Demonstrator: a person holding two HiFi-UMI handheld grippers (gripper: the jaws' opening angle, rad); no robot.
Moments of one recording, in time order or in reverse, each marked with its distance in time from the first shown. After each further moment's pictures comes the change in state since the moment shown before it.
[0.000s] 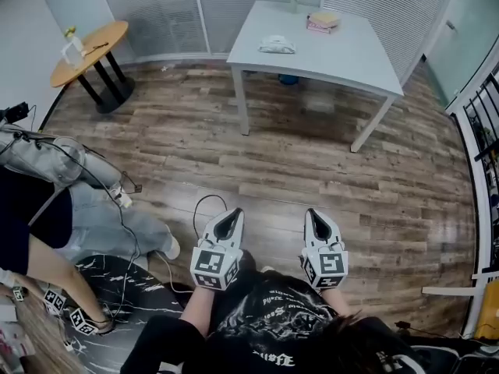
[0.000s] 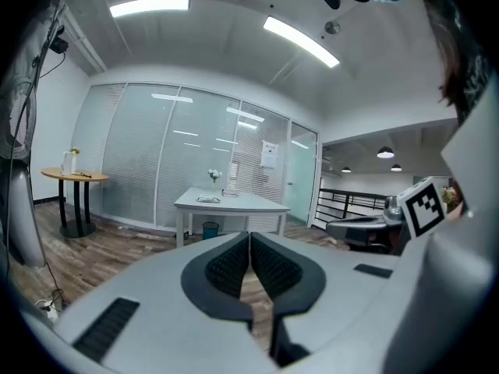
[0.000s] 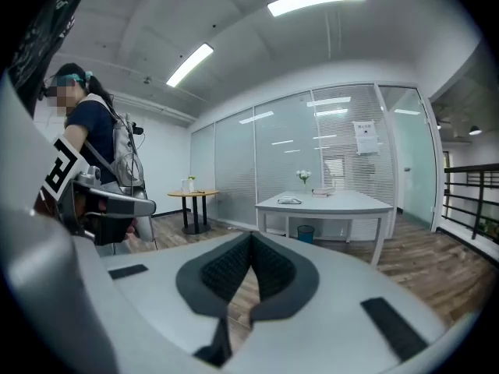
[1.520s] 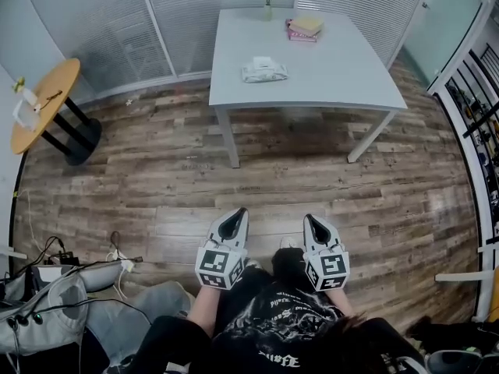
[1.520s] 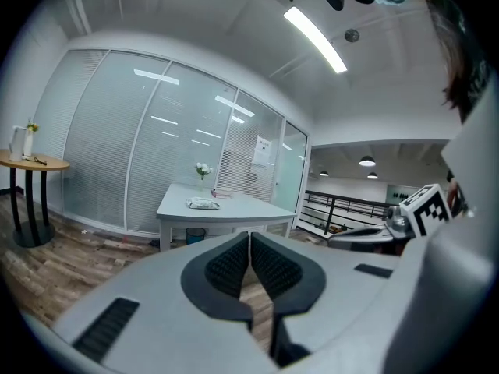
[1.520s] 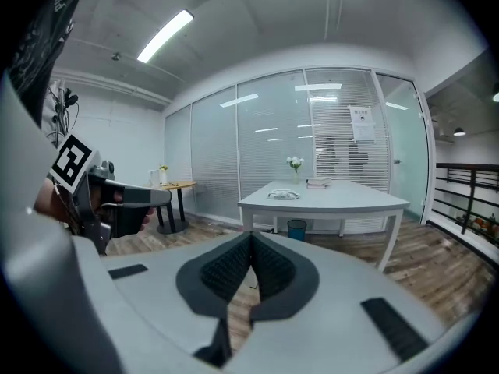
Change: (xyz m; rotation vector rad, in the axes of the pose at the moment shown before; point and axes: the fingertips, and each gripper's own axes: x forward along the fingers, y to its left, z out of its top) left arm 0.231 0.203 0.069 -0.013 0.028 -0.215; right arm 0.271 -0.013 0.038 0.049 0.097 -0.137
